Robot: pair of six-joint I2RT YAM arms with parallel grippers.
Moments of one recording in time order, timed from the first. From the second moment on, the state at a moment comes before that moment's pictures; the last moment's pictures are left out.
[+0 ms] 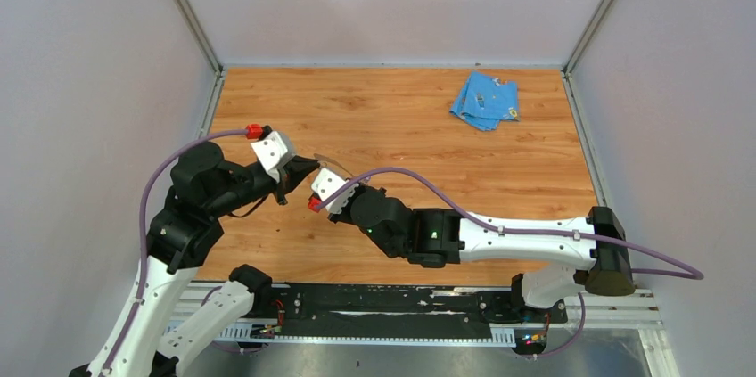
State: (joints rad) left arm -0.44 0.66 1.07 -0.58 0.50 0.25; right arm 1.44 1.42 1.24 -0.12 0.67 -0.34
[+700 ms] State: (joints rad) left arm -0.44 0.66 1.07 -0.57 0.47 0.12; right arm 1.47 1.41 1.22 -0.06 0.77 -0.39
